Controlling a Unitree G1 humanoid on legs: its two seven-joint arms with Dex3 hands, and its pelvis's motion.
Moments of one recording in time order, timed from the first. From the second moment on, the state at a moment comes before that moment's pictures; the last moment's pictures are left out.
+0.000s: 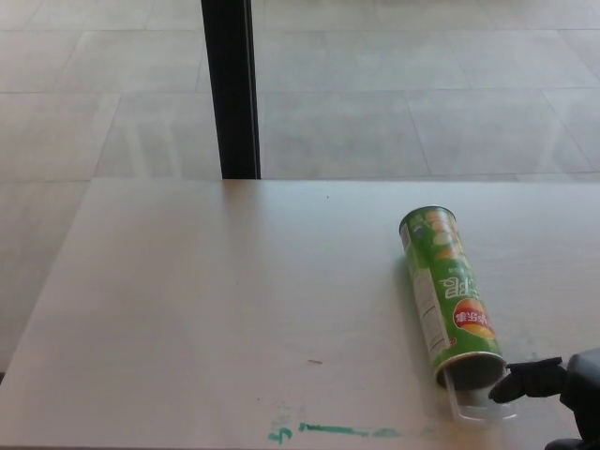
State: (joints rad) left_arm 0.19 0.65 0.39 1.23 -0.16 -0.11 -0.45; right_arm 0.02 -0.84 0.22 -0.19 -0.58 -0.10 0.21
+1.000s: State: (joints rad) left_arm 0.20 0.66 0.39 1.23 -0.17 -0.11 -0.45; right_arm -0.05 -0.76 0.30 -0.13 -0.71 -0.08 0.24
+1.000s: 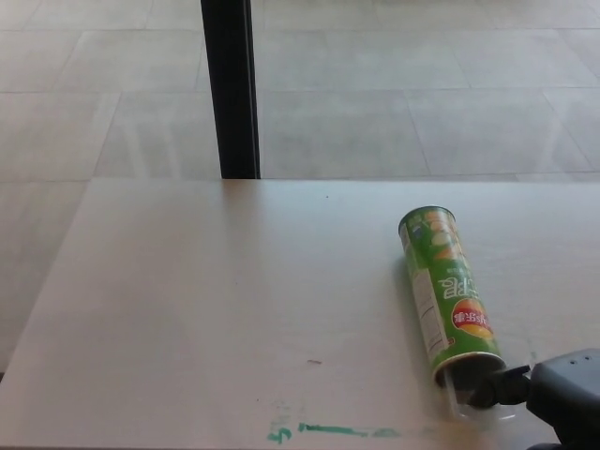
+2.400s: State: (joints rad) left_arm 0.22 0.67 0.39 1.21 -0.17 -0.12 -0.46; right_arm 0.17 -0.81 0.27 -0.25 -0.75 -0.08 0.24
